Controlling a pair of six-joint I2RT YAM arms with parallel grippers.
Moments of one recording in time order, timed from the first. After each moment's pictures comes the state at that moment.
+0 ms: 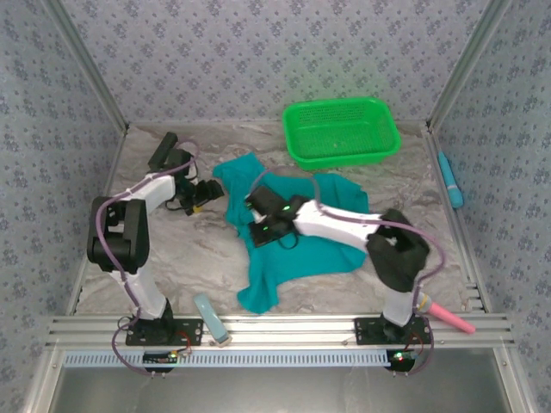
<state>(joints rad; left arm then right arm) -0.14 1.79 1.16 -0.55 0.31 -0.54 0.90 1.79 1.29 -0.56 -0.09 0.47</state>
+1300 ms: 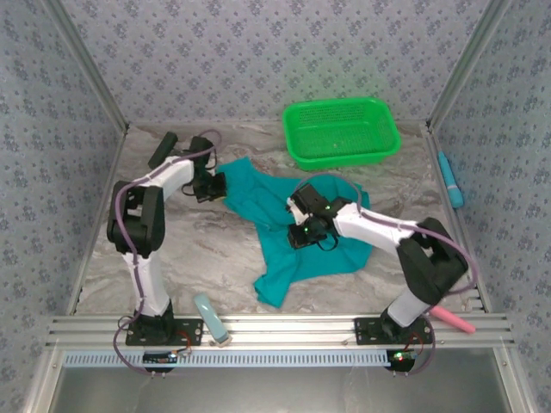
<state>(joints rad) -0.22 1.95 1.44 -0.78 0.24 -0.45 0.75 1.57 1.00 -0.57 -0.23 0.30</state>
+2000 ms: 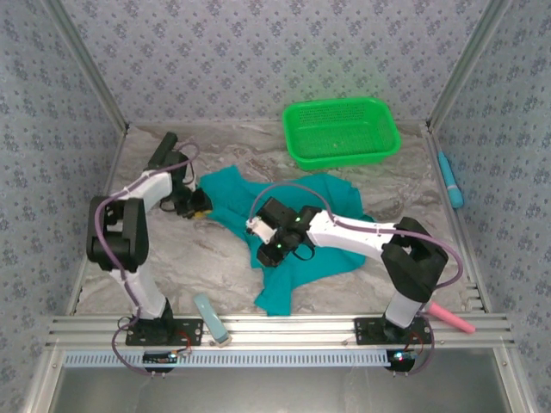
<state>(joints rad) -0.12 1.76 1.16 -0.76 0.32 -0.38 0.93 1.70 1.16 -0.61 -0.27 0.11</state>
